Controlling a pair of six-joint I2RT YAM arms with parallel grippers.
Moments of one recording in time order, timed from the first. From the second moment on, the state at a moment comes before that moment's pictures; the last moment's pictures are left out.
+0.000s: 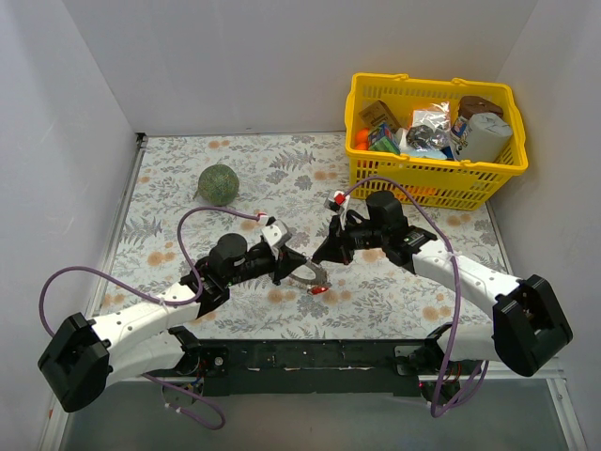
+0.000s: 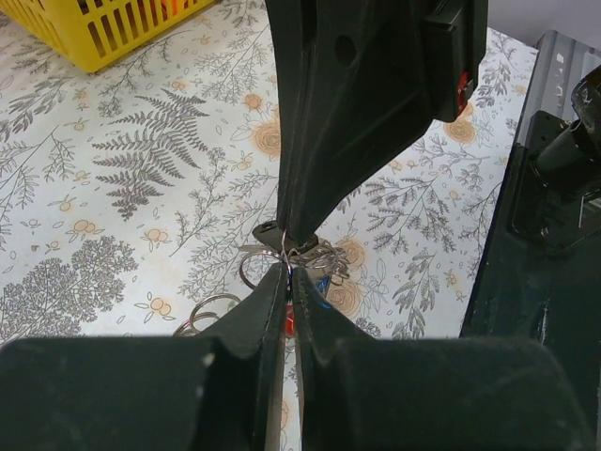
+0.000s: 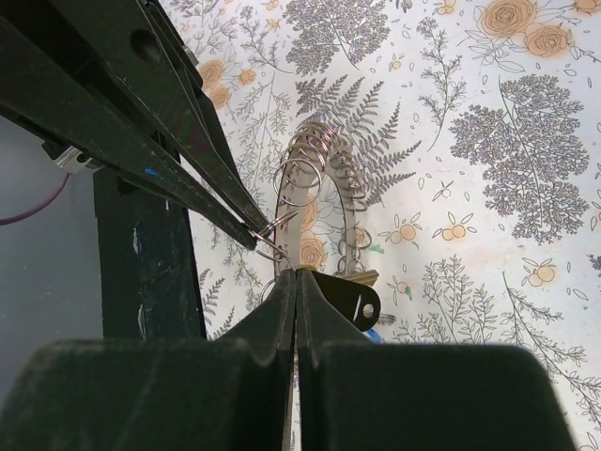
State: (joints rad) left arm -0.80 1.01 0.48 0.34 0.33 -0.09; right arm 0.63 1.28 0.77 0.01 -0.79 0.05
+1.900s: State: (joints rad) left arm -0.81 1.00 0.48 0.39 0.46 -0.10; right arm 0.57 1.24 0.65 0.27 -1.16 -0.06
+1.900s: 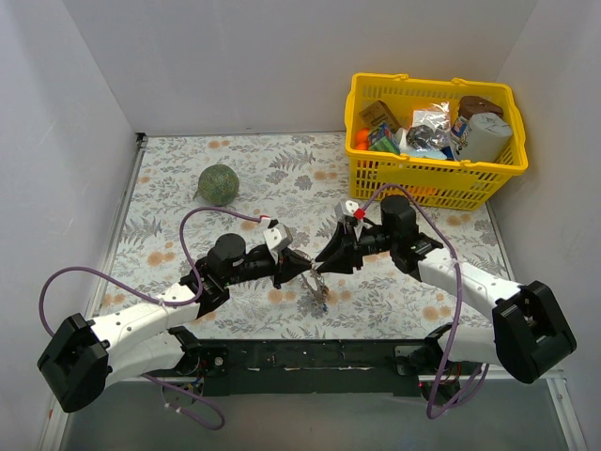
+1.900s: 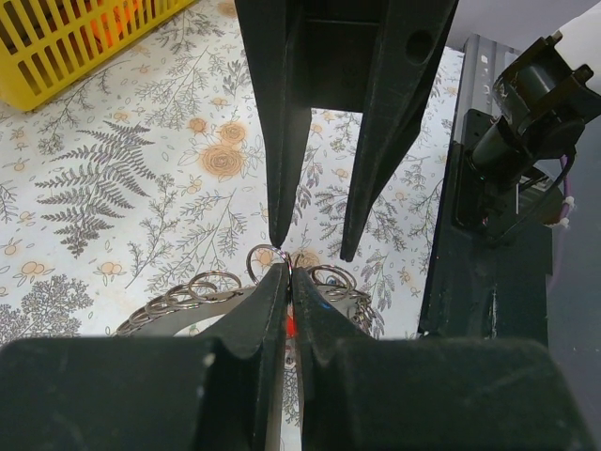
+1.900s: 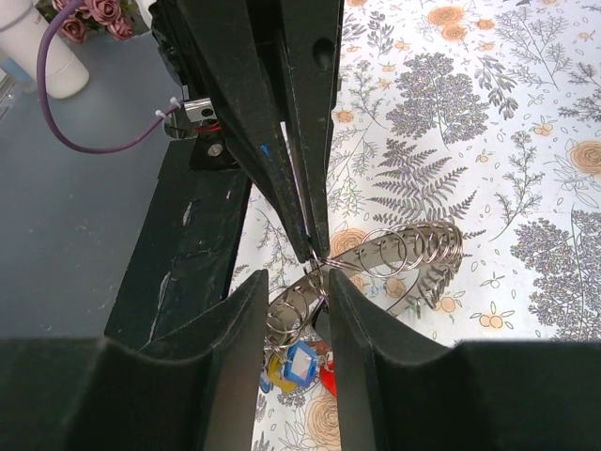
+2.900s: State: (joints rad) left arm -0.81 0.98 0.48 0.36 0.47 -0.11; right arm 0.61 1.30 0.65 0.36 -1.14 0.02
